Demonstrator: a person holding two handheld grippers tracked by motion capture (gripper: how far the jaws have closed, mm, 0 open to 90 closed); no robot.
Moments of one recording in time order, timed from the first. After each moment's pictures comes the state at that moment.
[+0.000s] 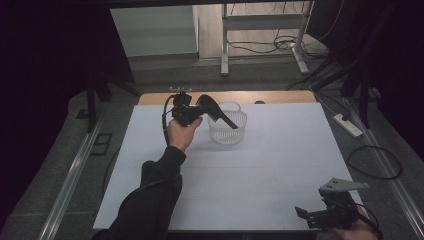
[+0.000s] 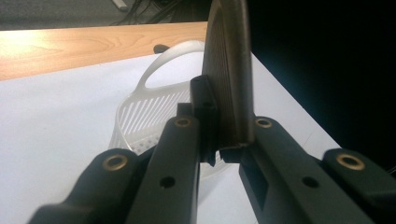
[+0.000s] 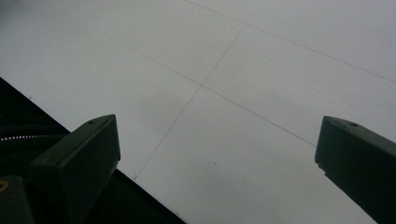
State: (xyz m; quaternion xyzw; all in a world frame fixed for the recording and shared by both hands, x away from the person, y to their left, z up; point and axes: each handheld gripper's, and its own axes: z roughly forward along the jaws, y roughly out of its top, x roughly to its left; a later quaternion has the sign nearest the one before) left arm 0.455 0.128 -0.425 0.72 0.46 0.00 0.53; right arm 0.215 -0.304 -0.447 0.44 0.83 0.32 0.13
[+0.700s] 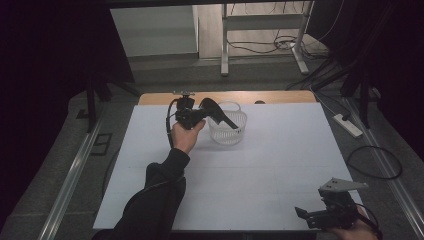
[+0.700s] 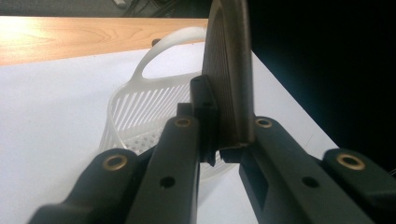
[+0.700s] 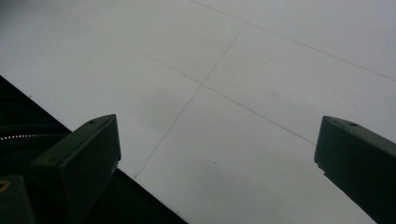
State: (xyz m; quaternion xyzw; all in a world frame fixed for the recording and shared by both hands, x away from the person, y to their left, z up) left arm 0.457 0.121 -0.441 0.71 0.46 -0.01 0.53; right arm 0.216 -0.304 -0.447 0.44 0.83 0.32 0.13
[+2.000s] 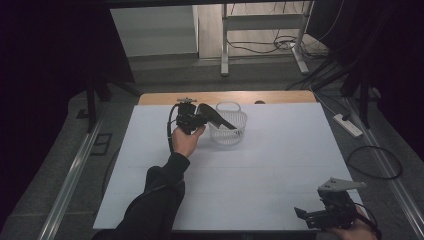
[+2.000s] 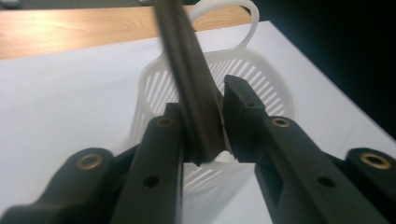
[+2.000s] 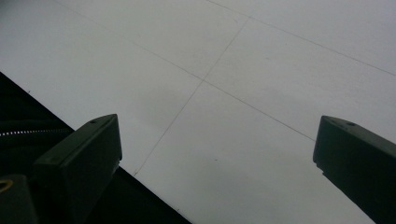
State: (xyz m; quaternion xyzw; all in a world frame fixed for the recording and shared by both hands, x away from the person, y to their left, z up) left arm 0.453 0.116 -0.458 0.74 0.46 0.05 0.49; right arm 0.217 -0.302 -0.448 0.44 0.84 0.31 0.13
